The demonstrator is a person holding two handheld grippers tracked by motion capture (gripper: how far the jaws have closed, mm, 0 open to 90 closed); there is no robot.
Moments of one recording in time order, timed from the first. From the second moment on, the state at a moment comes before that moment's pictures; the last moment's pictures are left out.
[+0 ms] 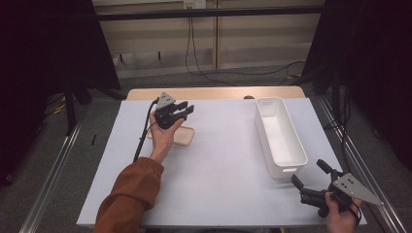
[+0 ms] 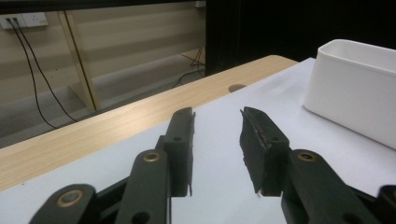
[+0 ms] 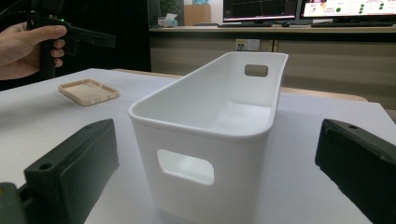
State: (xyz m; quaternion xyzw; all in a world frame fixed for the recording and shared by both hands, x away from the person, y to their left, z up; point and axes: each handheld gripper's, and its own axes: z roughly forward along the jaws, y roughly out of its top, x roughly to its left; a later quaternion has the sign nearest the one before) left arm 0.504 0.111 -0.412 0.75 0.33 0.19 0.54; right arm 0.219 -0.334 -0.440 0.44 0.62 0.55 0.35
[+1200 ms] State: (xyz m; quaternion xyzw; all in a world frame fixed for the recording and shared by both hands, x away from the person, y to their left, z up) left arm 0.534 0.088 -0.414 0.84 0.40 0.10 0.35; right arm 0.218 -0.334 -0.440 0.44 0.62 0.54 0.35
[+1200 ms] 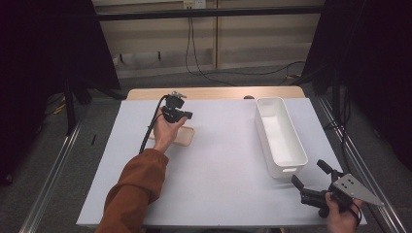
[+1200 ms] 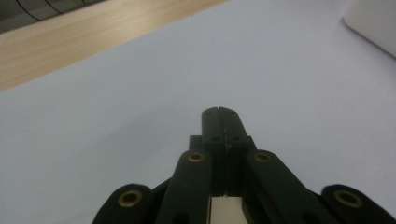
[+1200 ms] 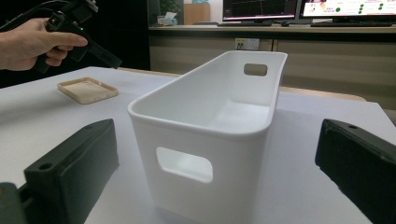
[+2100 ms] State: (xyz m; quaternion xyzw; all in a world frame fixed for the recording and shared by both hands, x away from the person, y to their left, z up) left arm 0.554 0.078 -0.438 0.87 0.40 0.06 0.26; right arm 0.217 -0.335 -0.440 0.44 0.62 0.54 0.35
